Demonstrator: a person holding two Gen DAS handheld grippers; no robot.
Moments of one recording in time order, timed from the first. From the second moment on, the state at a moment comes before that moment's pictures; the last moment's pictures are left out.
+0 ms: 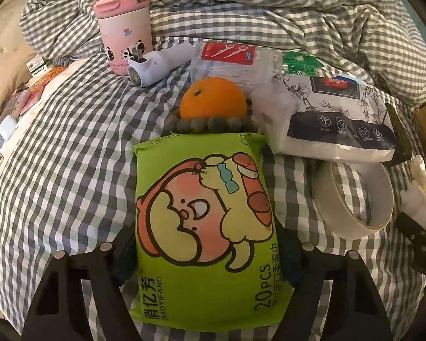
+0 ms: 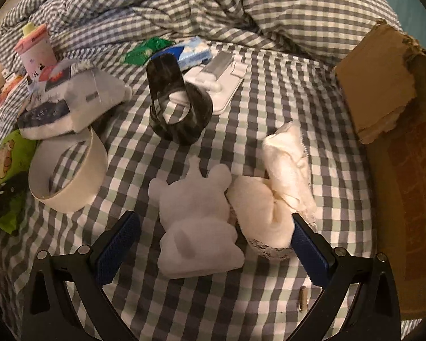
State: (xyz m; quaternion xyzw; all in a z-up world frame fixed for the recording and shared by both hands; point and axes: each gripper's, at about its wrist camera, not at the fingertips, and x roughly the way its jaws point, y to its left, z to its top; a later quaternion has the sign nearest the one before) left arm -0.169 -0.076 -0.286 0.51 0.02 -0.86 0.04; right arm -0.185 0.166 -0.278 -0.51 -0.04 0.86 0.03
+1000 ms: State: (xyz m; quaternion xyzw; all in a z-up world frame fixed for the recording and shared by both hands) left arm -0.136 -0.085 -0.235 0.49 0.04 -0.87 0.04; right arm -0.148 0.162 -0.227 -0.48 -0.03 0.88 0.00
